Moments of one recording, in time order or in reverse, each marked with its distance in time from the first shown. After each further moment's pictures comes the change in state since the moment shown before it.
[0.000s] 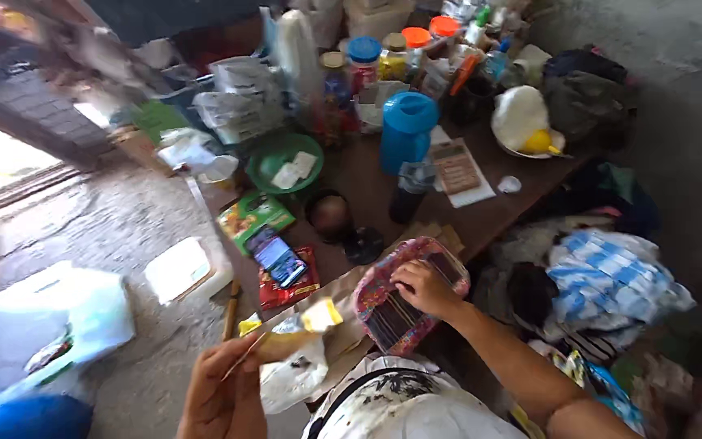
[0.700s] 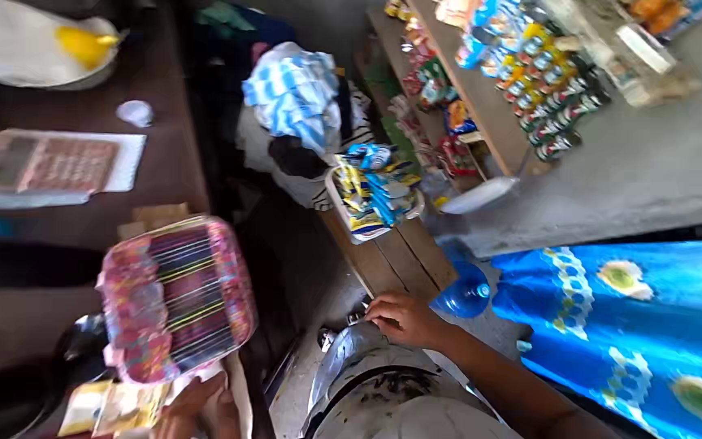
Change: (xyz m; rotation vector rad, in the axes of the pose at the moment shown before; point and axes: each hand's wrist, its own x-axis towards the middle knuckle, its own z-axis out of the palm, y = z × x) left_hand -0.080 -0.051 0.052 0.105 -1.062 0.359; right_hand -0.330 -0.235 0.104 0.065 0.729 0.869
